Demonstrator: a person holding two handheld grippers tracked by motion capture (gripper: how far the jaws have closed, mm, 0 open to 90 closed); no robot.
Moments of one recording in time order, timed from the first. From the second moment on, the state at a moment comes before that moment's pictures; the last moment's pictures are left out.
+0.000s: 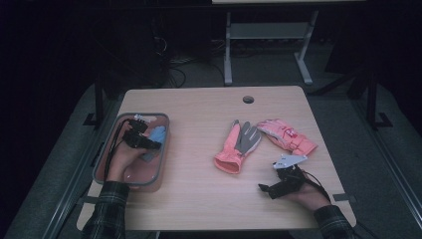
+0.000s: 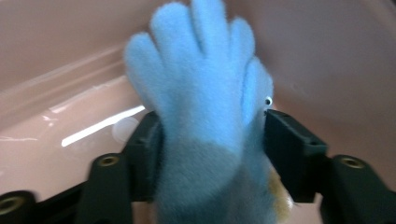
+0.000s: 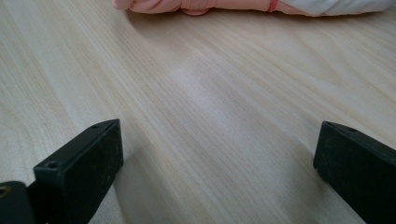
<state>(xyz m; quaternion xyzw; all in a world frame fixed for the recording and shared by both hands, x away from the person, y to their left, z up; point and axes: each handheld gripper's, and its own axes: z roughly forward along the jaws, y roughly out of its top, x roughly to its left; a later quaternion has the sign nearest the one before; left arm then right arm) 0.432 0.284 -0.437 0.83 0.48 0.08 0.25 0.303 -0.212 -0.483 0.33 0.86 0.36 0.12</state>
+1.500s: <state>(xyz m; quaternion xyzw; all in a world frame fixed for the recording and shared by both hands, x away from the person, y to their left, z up) 0.358 0.186 -0.363 0.86 0.34 0.08 0.37 0.303 -0.212 -0.482 0.34 0.86 0.36 0.12</state>
